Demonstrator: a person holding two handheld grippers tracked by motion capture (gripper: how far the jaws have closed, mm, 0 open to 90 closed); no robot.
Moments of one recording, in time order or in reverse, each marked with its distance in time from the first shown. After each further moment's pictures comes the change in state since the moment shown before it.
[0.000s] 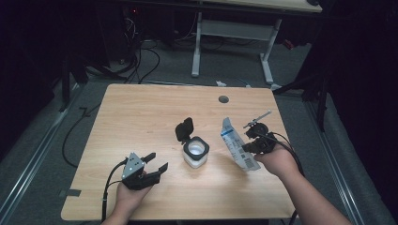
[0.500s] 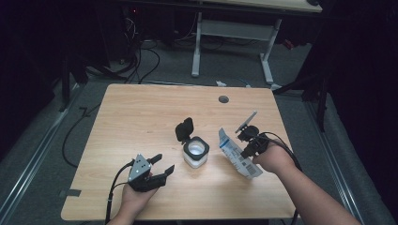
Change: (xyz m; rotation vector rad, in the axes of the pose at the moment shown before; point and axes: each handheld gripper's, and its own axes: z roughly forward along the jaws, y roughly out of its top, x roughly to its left) left arm -0.016 0.002 0.006 -0.011 -0.029 0.018; right arm 0.009 0.013 0.017 0.235 0.016 -0.074
